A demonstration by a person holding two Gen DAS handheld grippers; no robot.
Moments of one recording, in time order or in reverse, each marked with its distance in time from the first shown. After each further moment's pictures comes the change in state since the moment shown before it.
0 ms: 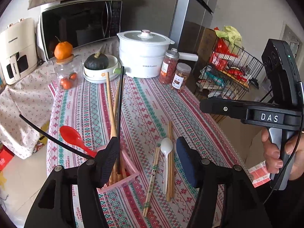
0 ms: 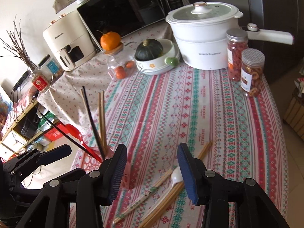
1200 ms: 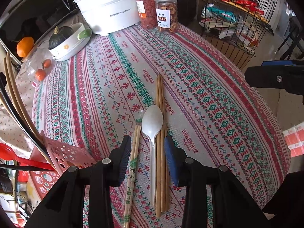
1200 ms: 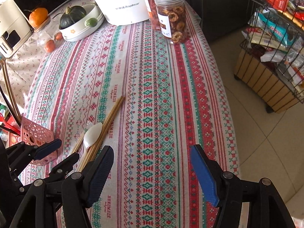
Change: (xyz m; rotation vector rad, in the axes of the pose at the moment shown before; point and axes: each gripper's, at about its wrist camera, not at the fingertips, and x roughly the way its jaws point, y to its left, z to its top) left arm 0.149 -0.089 -0.027 0.221 0.308 0.195; right arm 0.016 -0.102 -0.040 0.129 0.202 -0.262
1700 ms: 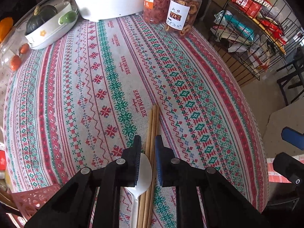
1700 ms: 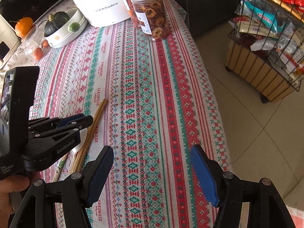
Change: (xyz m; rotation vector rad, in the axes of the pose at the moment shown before) left arm 0.073 0.017 0.076 -0.169 0.111 -0.153; right arm 0.007 -0.027 0.003 0.077 0.019 -0.013
